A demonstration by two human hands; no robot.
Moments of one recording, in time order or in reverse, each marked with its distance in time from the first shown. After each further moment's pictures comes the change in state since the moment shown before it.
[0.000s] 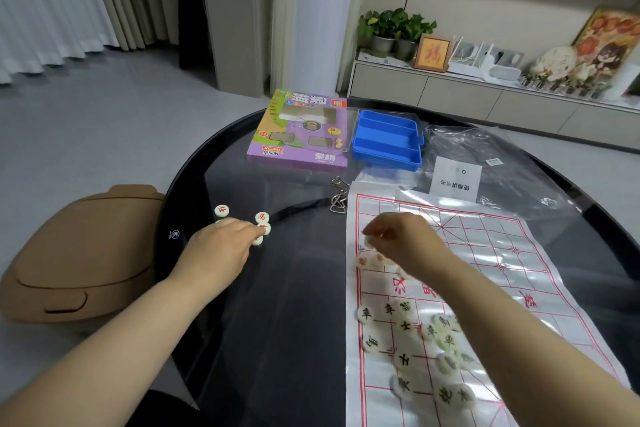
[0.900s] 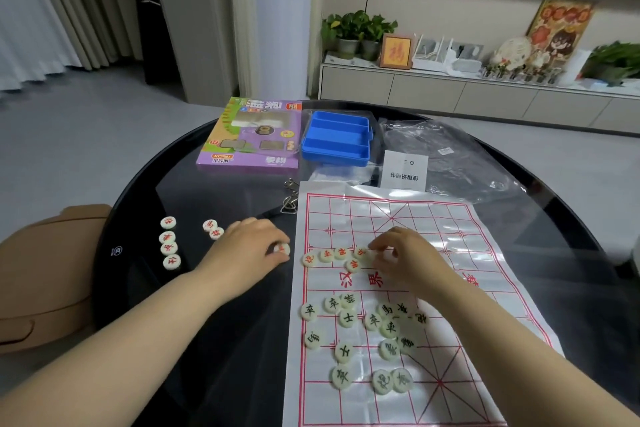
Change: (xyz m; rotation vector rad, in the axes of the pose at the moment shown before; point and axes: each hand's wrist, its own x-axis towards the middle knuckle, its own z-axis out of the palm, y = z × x) left_hand 0.047 0.091 0.002 -0.159 -0.317 -0.013; right_hand -0.036 0.076 -0.019 -0.132 0.031 0.049
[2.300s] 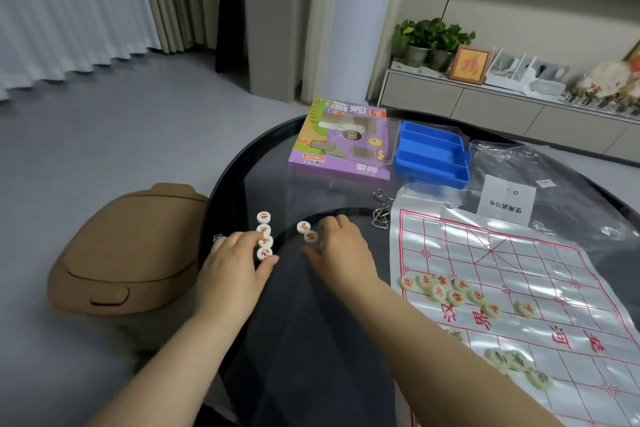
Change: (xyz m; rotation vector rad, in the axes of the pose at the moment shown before) left_hand -0.072 -0.086 -0.001 -0.107 0.452 -0.562; right_hand 0.070 -0.175 0.091 -0.011 -0.003 -0.082
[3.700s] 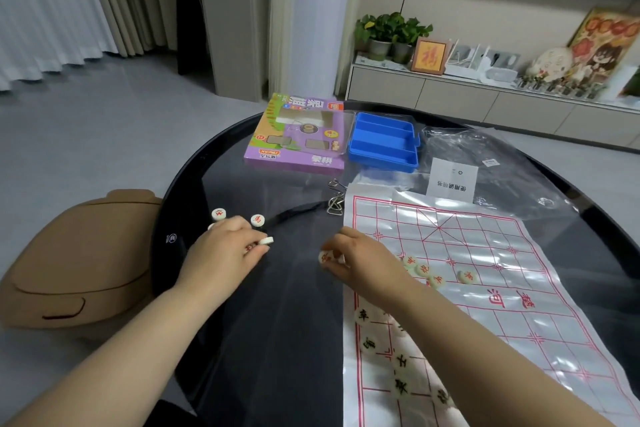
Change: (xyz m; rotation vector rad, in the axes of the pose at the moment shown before) left_hand 0.007 0.039 -0.003 -0.012 -0.176 0.239; right_hand -0.049 0.067 -0.048 -0.075 -0.090 -0.202
